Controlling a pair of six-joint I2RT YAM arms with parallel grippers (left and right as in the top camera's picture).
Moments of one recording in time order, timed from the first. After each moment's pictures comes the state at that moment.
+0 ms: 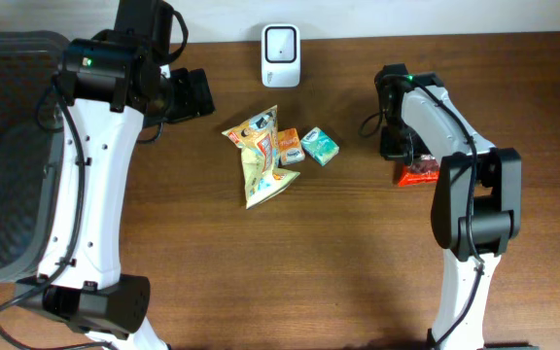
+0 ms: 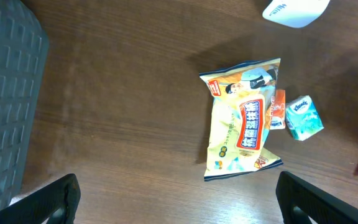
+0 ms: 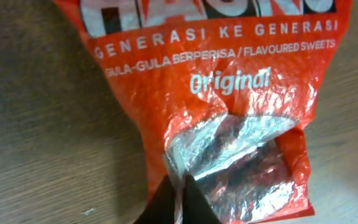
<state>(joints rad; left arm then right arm) -0.20 1.86 2.22 -1.52 -0.07 -0.42 0.11 2.24 1.76 -1.16 0.34 0.33</state>
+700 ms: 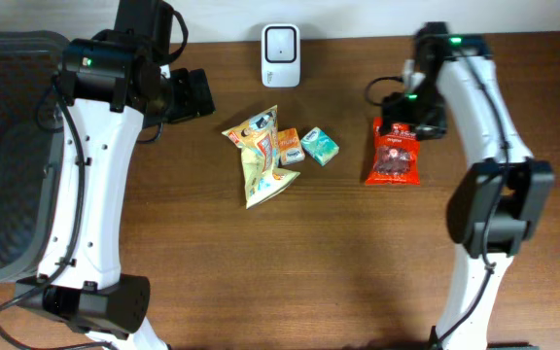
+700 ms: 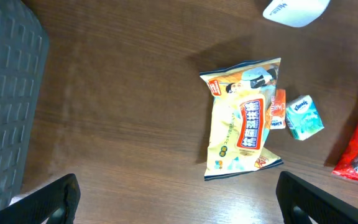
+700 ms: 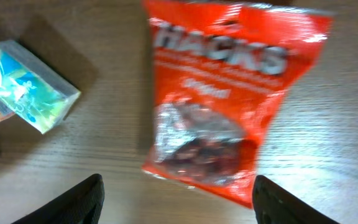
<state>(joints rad) -0.20 1.86 2.22 -1.52 -0.07 -0.42 -0.02 2.24 2.10 -1.41 -0.16 0.10</state>
